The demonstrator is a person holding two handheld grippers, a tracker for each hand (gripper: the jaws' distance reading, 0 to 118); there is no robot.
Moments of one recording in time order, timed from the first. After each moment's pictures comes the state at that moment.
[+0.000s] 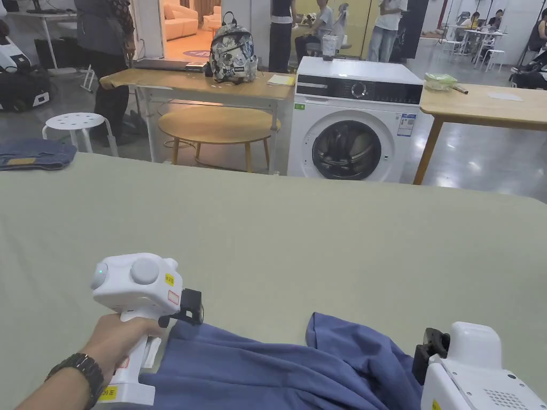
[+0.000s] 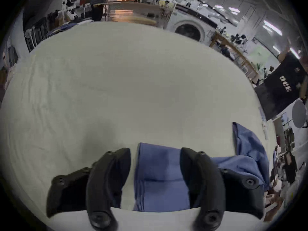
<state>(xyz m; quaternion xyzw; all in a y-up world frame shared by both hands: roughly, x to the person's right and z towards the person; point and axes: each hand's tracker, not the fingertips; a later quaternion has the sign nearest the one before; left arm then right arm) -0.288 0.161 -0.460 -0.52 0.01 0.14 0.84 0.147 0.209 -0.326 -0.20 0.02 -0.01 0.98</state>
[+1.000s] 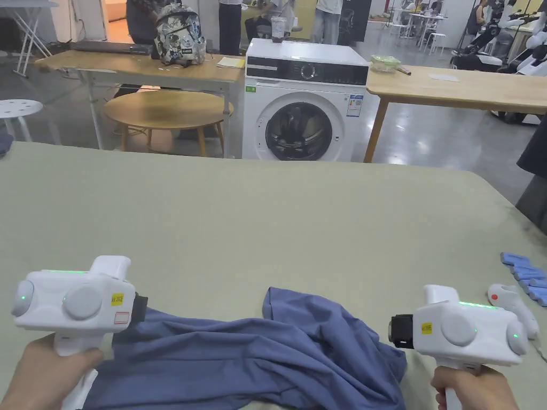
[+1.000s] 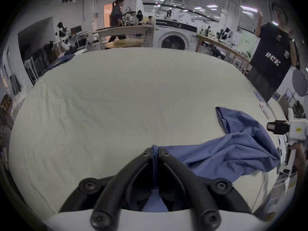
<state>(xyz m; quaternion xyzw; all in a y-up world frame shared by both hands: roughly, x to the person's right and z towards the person) -0.252 0.214 -0.346 -0.43 -0.01 0.05 0.90 0.239 0.166 -0.419 -0.46 0.00 -0.03 0.89</state>
